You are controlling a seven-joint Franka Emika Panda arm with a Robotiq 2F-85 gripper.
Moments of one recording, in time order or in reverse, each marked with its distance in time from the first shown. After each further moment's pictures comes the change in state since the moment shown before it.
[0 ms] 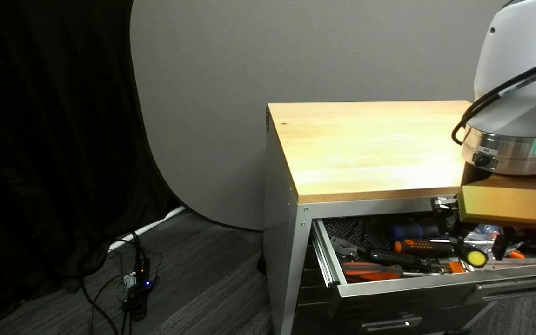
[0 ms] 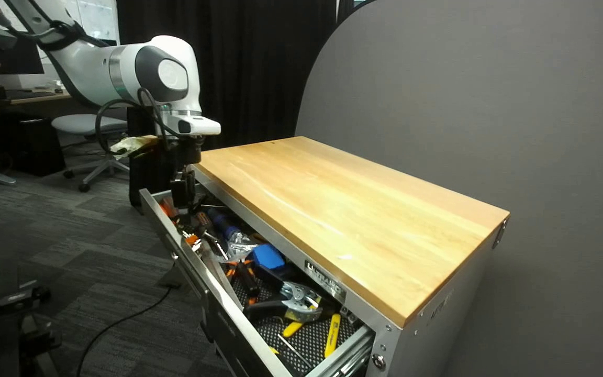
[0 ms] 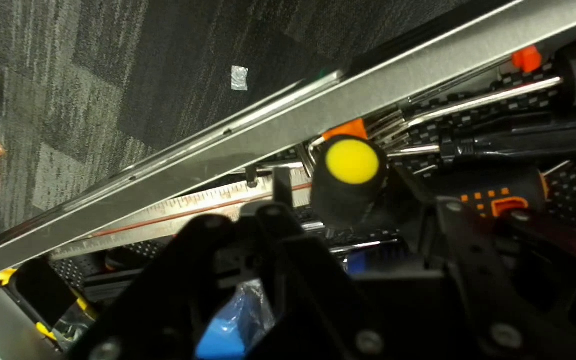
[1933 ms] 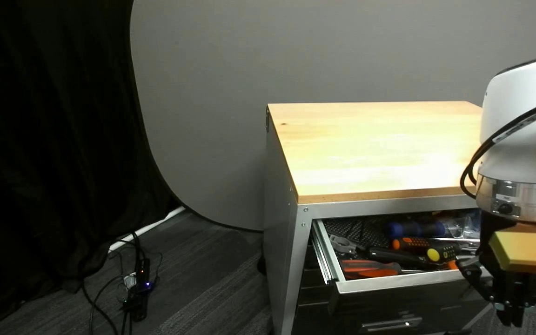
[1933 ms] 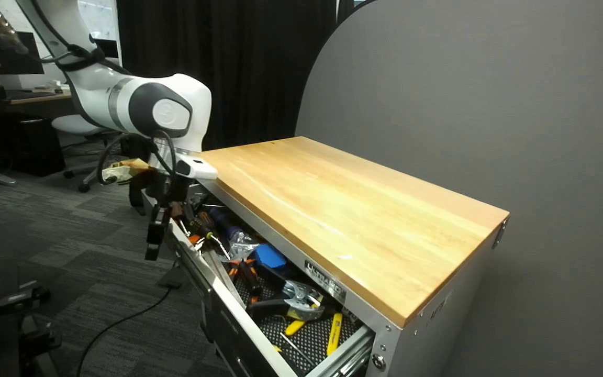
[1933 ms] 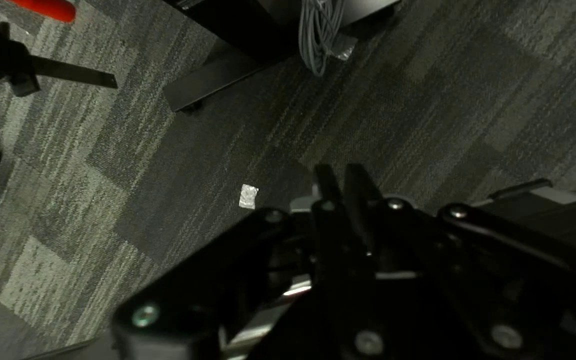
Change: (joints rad) arm -0.049 0.079 0.013 -0.044 0.254 -0.072 -0.319
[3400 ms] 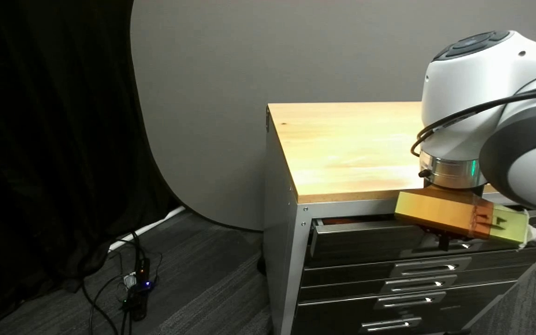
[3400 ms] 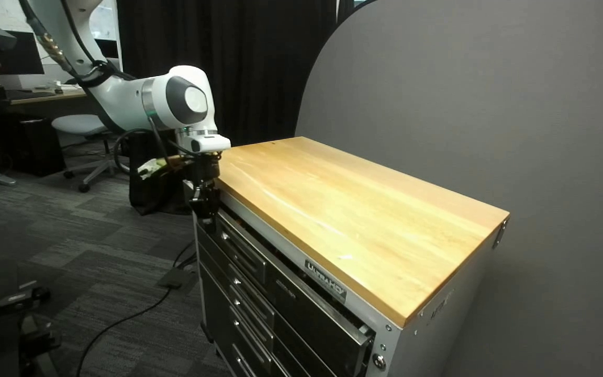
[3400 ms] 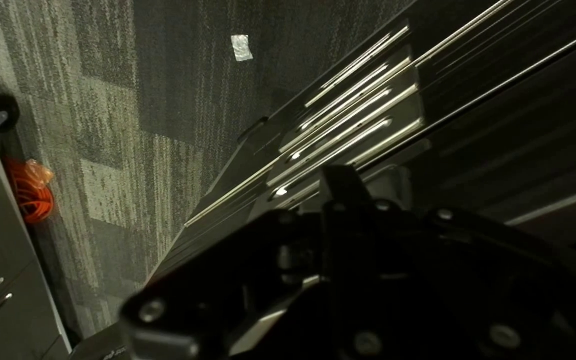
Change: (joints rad) arm 0.139 0.120 -0.111 0.227 -0.331 0.081 0.630
